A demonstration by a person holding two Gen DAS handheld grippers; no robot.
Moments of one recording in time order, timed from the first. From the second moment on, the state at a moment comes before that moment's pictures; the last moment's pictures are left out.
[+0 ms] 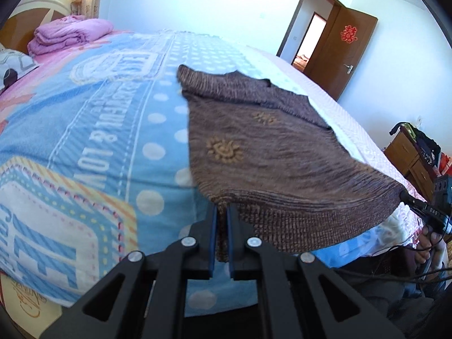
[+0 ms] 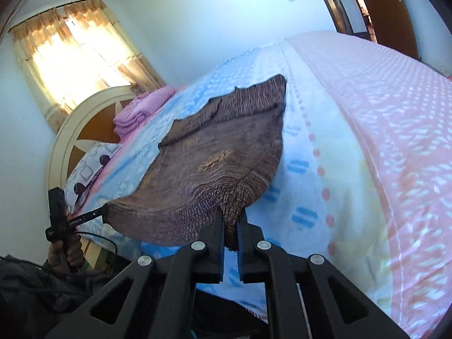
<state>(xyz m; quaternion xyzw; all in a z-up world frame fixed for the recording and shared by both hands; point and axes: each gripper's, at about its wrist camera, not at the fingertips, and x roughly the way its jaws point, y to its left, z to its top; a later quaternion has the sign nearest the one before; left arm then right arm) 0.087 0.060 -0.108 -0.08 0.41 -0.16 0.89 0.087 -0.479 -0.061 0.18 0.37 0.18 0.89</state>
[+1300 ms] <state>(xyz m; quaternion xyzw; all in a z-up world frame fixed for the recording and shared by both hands) 0.296 0.055 -0.034 -0.13 0.33 -0.13 0.92 0.288 -0.461 0.018 0.12 0.29 0.14 0.94</state>
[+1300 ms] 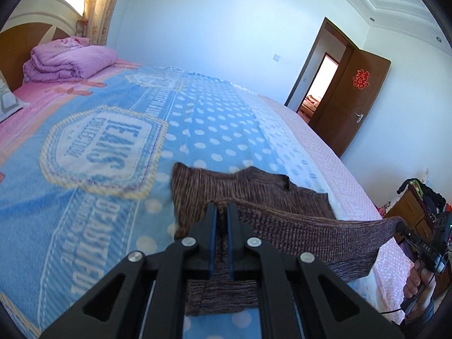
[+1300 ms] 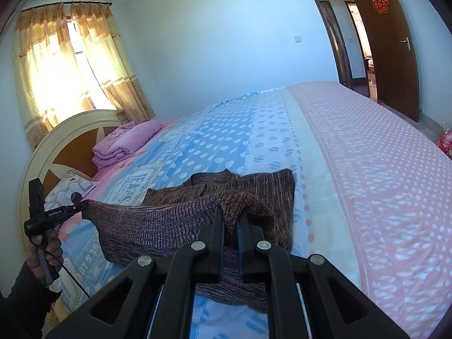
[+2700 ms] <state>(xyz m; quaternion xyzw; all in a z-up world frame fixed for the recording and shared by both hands) 0.379 -0.044 -0.152 0.23 0.37 -0.01 0.90 0.436 -0.383 -0.098 -0.21 0.41 0.03 0.89</state>
